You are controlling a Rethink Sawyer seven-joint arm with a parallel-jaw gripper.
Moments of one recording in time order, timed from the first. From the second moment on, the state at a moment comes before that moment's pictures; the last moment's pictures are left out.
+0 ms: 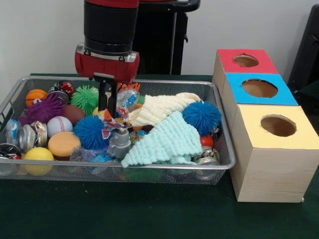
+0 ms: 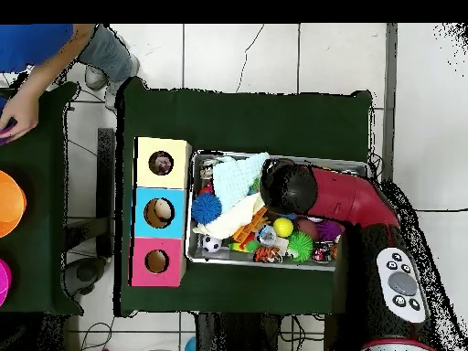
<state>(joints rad) -0.41 -0.65 0.07 1.52 -0.22 0.53 1.70</state>
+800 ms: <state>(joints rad) -0.43 -0.68 0.05 1.50 -0.17 0.69 1.70</state>
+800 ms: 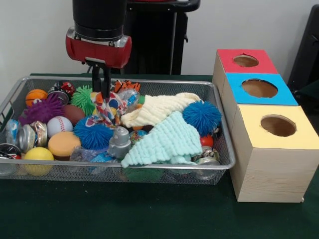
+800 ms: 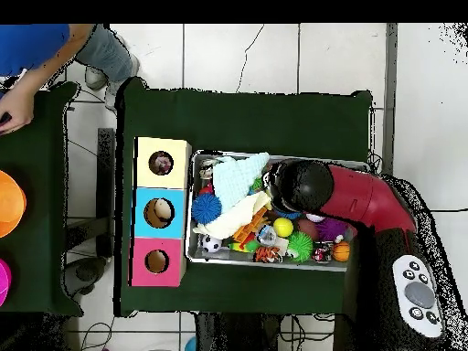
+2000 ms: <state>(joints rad) -0.29 -0.87 0.04 1.48 -0.09 0.97 1.70</state>
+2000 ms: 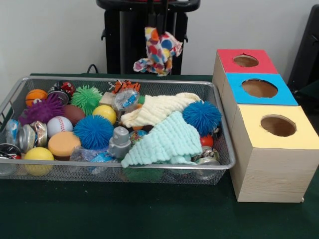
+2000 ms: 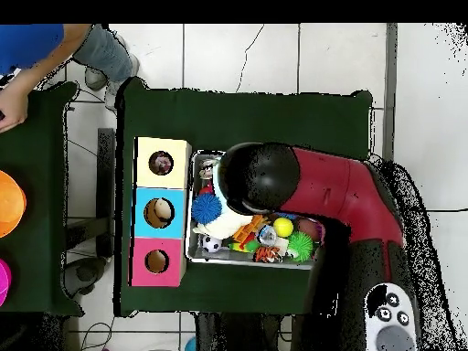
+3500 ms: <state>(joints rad) -0.09 -0.74 -0.03 1.26 0.04 1.06 1.83</state>
